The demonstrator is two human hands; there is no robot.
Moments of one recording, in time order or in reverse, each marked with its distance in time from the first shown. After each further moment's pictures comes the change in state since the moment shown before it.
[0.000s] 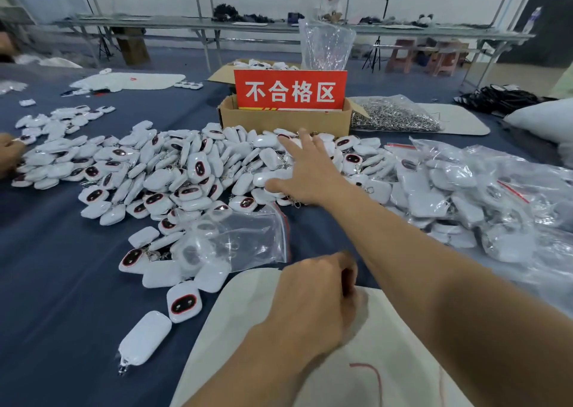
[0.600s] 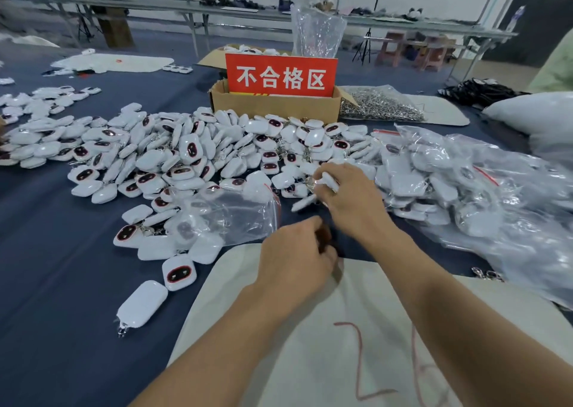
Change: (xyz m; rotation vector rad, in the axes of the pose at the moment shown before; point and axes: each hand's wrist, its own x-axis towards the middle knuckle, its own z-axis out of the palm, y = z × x) left_hand 0.009 -0.009 0.003 -0.054 0.062 -0.140; right_hand -0.110 0.038 -0.005 0.209 0.277 0.072
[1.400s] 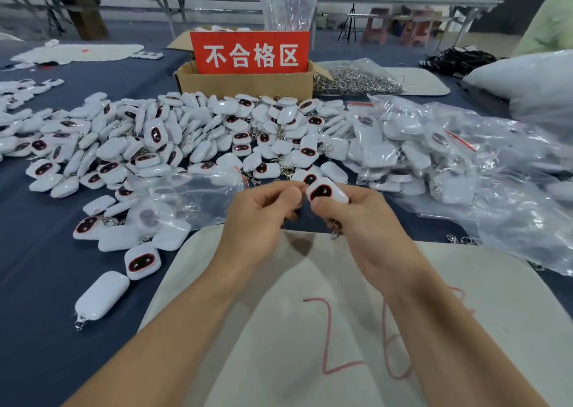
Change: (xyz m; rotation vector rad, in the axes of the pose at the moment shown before) left_hand 0.006 0.010 -0.012 -0.849 -0.032 -0.131; right_hand -0.089 0.000 -0.036 0.835 -0.091 0.345
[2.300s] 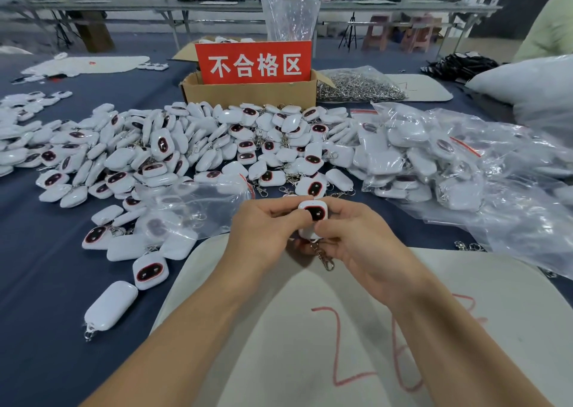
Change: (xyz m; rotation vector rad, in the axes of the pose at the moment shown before) left_hand -0.003 0.001 -0.002 -0.054 -0.049 -0.111; right_hand -0.003 0.003 0.011 0.163 -0.157 0.135
